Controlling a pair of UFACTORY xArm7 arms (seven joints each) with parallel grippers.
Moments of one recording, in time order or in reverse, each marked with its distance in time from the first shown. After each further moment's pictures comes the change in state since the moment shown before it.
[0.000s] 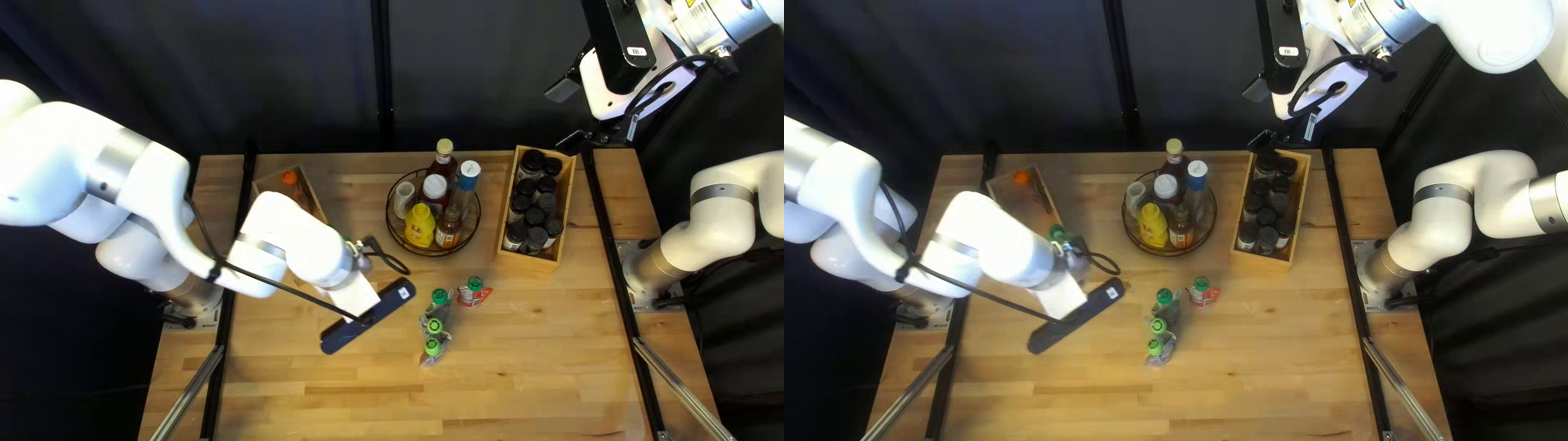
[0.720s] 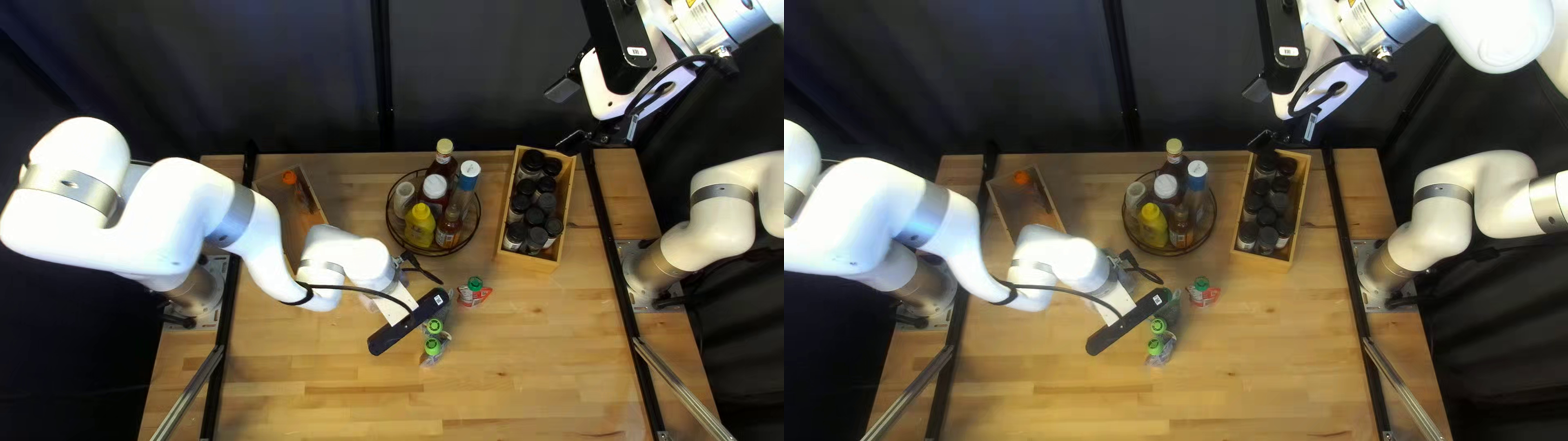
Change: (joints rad) left arm -0.004 0.382 0.057 0.122 -0.161 -0.435 0.040; right arm 0.000 0.000 0.000 0.000 0.000 0.000 0.000
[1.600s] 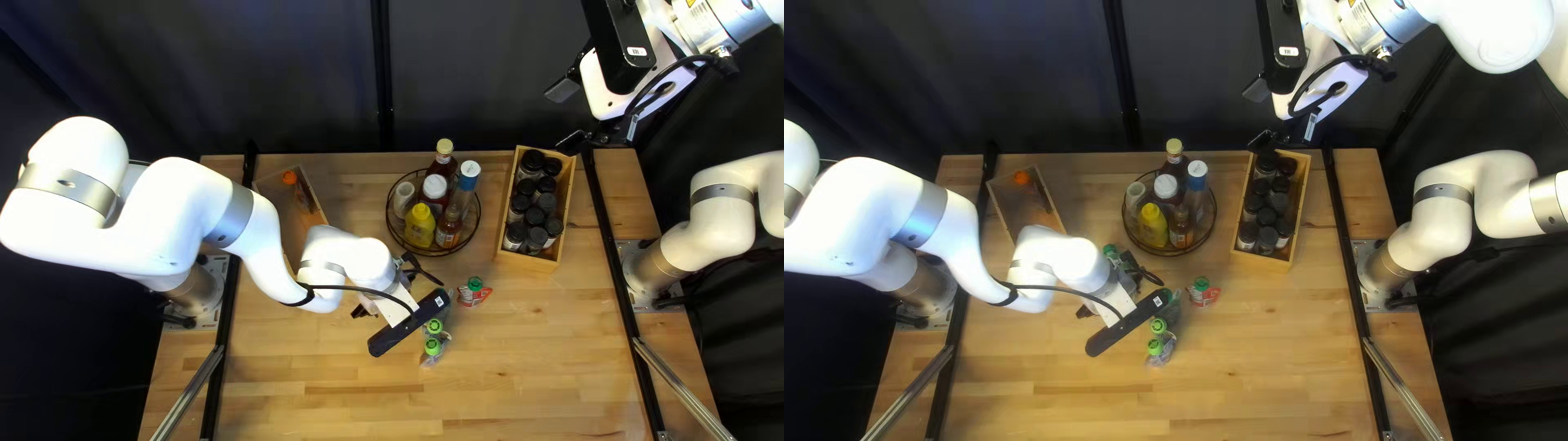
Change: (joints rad) left arm 0.045 0.197 -0.009 0.026 -0.175 -0.178 0.165; right arm 0.000 0.000 0.000 0.000 0.000 0.000 0.000
